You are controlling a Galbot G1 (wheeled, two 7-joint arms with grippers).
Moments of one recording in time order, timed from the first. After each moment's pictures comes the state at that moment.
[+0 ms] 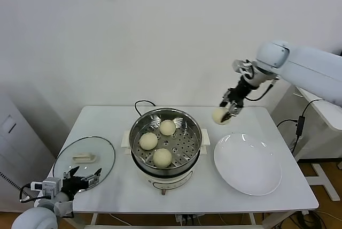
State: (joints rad) left arm 1.52 -0.90 -0.56 -2.05 -0.70 0.51 -0.21; right arm 0.82 0.90 -1.53 1.16 0.79 -0.26 -1.25
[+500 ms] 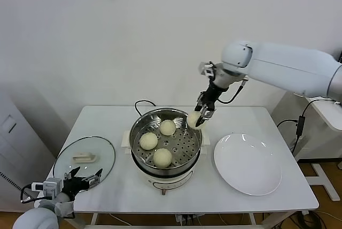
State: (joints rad) left arm 1.52 -0.91 -0.56 -2.04 -0.70 0.51 -0.21; right arm 0.83 1.06 -1.59 1.22 0.89 -0.38 -1.14
